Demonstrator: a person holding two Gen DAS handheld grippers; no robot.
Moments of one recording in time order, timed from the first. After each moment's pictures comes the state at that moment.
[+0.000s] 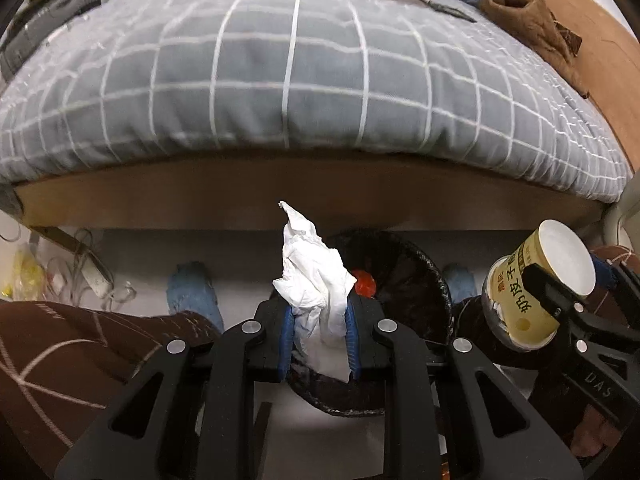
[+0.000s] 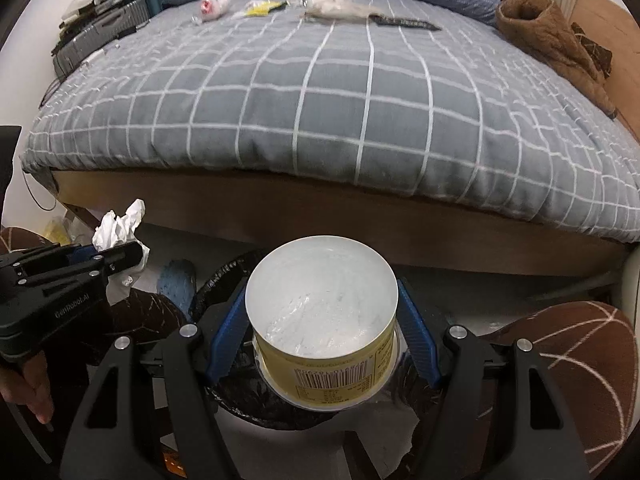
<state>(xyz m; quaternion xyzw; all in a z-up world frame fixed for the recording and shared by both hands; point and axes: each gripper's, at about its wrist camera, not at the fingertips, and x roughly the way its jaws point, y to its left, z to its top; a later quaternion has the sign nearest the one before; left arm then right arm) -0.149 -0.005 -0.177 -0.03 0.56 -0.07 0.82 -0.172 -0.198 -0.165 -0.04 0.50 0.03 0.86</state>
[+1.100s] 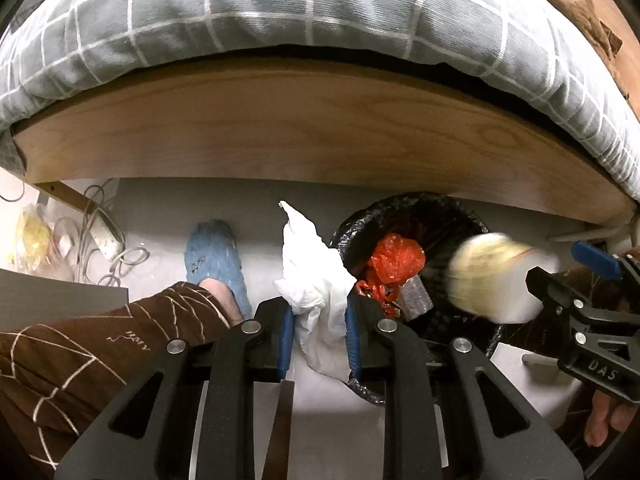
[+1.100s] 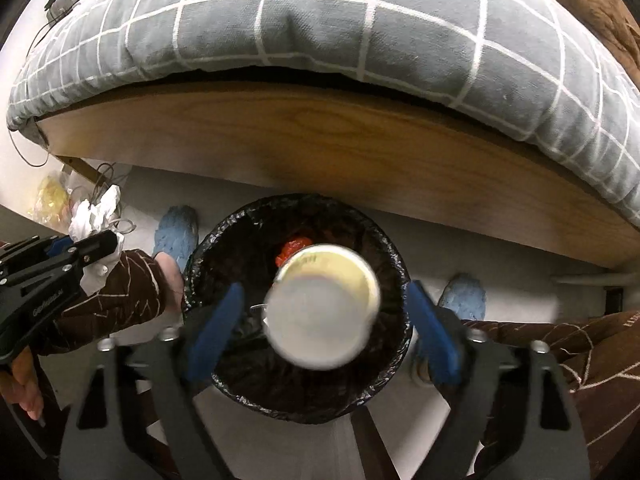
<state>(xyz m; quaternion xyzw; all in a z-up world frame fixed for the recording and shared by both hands) -0.147 0.037 -0.238 -0.03 0.61 -0.03 0.79 -0.135 -0.166 -0.240 -0.06 0.59 0.05 0.80</state>
